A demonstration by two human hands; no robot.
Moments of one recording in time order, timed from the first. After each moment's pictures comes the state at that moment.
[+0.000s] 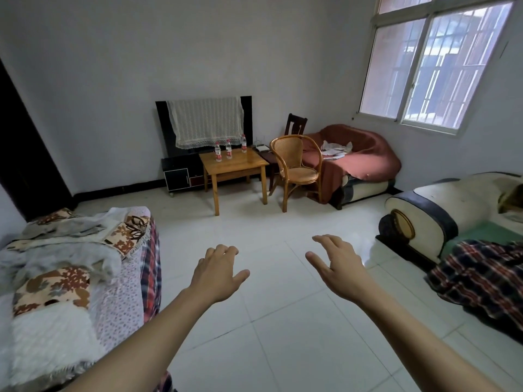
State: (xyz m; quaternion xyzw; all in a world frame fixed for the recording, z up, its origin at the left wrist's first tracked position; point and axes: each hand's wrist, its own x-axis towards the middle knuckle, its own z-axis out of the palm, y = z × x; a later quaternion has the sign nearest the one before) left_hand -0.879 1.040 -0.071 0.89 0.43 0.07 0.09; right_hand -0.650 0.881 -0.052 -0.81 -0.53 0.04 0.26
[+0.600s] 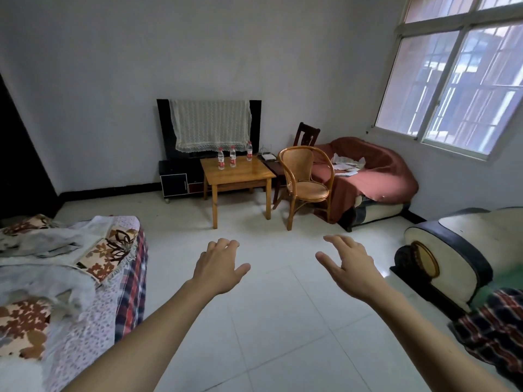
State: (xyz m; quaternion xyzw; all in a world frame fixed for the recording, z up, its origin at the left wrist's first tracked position) left_hand -0.777 1.288 -0.076 0.88 0.45 0.10 0.11; right_hand -0.537 1.119 -0.044 -0.82 -0.53 0.01 0.22
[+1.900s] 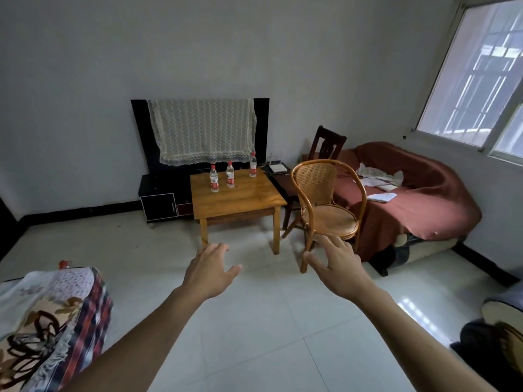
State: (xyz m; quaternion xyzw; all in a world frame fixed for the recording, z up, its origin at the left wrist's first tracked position) left_hand -0.455 1.847 -0.096 0.85 0.49 0.13 0.16; right_hand -0.214 1.696 -0.052 -0.80 -0.55 0.05 0.21
